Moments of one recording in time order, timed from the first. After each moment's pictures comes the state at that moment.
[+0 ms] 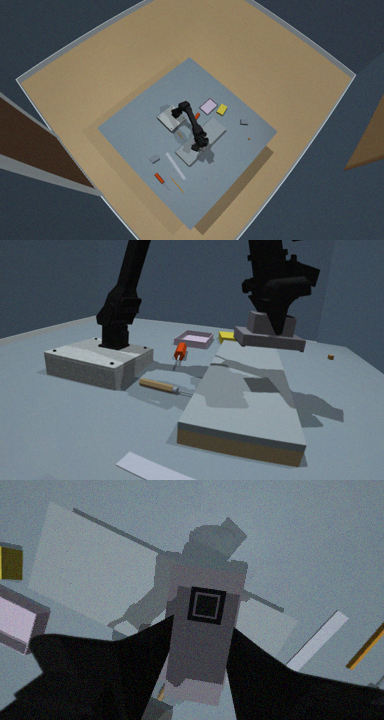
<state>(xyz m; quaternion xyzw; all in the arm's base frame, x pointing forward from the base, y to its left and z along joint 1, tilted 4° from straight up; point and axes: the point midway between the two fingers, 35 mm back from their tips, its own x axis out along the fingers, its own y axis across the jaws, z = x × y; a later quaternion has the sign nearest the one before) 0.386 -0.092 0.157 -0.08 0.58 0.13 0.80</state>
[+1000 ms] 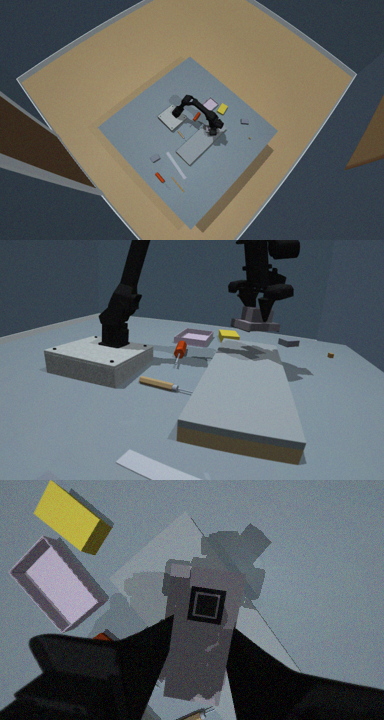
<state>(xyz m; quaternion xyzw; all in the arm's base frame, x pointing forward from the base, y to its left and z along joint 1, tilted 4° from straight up) 0.366 0.105 0.153 -0.22 0.54 0.31 0.75</state>
